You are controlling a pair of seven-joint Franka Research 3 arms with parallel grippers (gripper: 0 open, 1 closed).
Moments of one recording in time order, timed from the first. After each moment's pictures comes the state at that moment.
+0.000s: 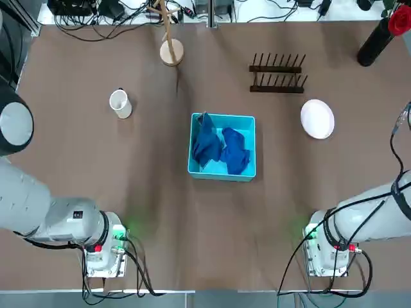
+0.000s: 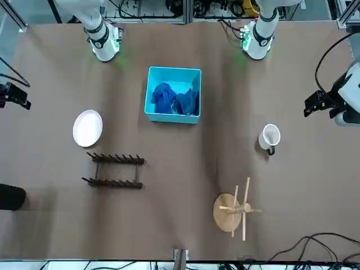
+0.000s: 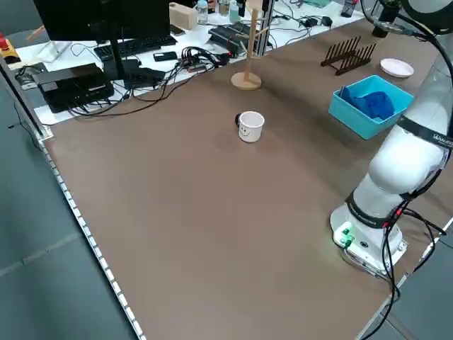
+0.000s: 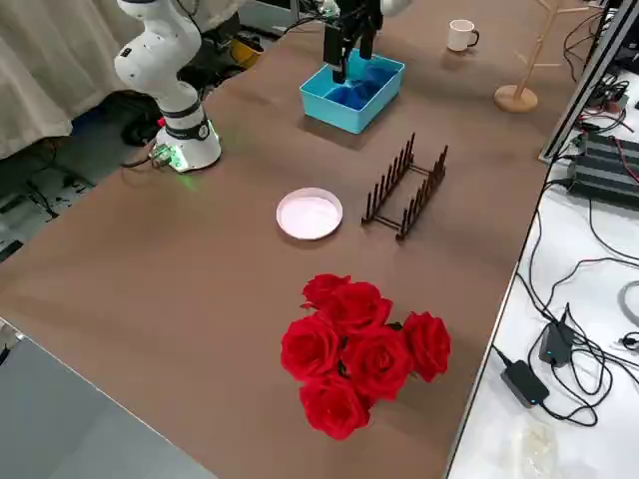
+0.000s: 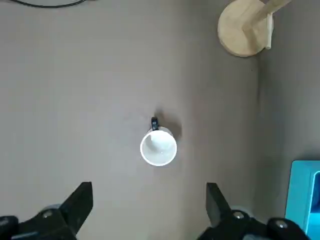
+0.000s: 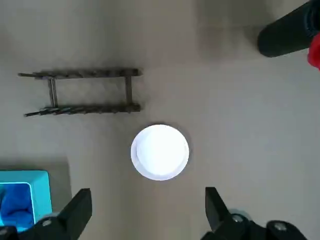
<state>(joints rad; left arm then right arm) 0.01 0.08 -0.06 -1.52 0.00 1.61 0.01 0.08 0.09 -0.18 -1.44 0.00 1.47 -0.03</state>
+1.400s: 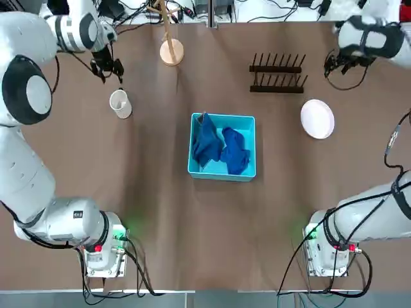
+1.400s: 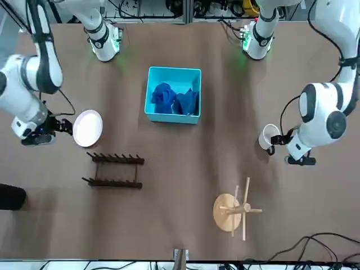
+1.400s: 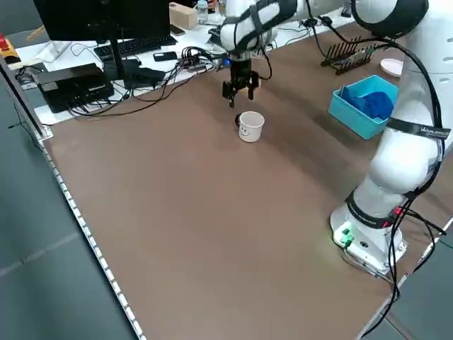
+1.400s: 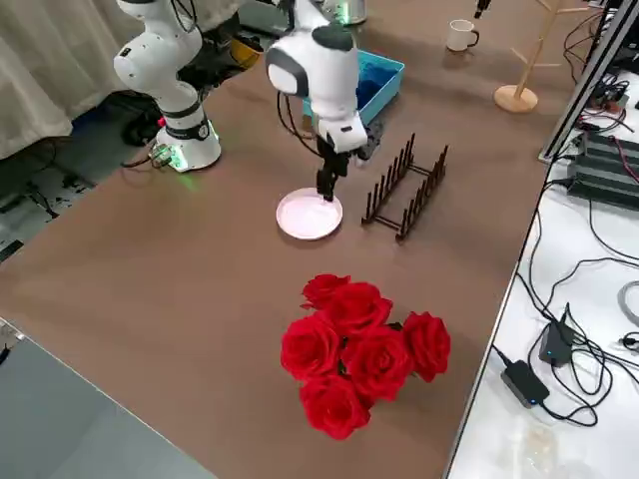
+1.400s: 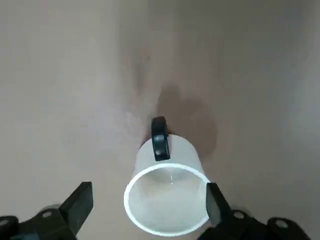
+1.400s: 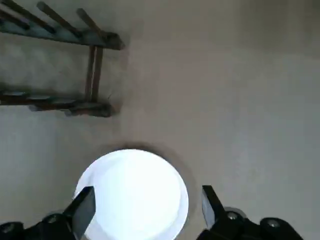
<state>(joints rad) 0.01 0.34 -0.03 -1.98 0.00 2.12 0.04 0.04 0.11 -0.19 -2.22 0.00 2.37 -0.28</state>
